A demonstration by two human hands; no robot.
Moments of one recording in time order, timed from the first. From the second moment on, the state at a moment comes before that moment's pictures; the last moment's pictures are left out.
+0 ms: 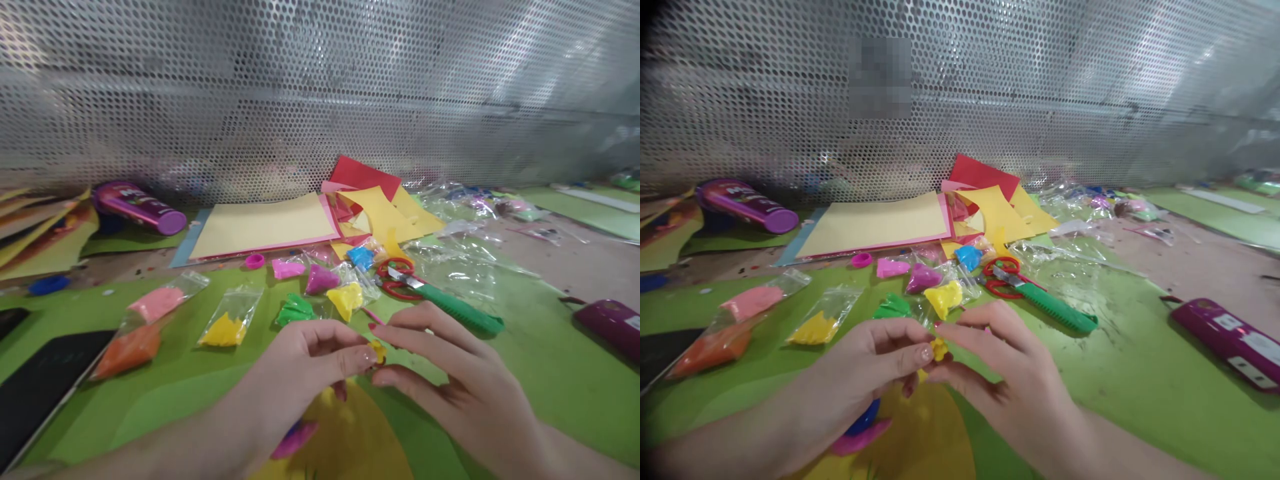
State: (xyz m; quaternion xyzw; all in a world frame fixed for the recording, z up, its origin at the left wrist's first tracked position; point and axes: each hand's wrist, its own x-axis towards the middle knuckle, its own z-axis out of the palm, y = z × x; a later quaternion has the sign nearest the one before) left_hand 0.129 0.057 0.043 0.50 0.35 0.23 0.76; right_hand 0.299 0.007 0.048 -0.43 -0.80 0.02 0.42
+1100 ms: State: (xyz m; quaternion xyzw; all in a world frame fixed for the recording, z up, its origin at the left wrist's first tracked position) left_hand 0.130 0.056 0.047 0.49 0.34 0.22 0.77; right_hand 0.302 0.010 0.047 -0.43 -0.81 0.08 0.40
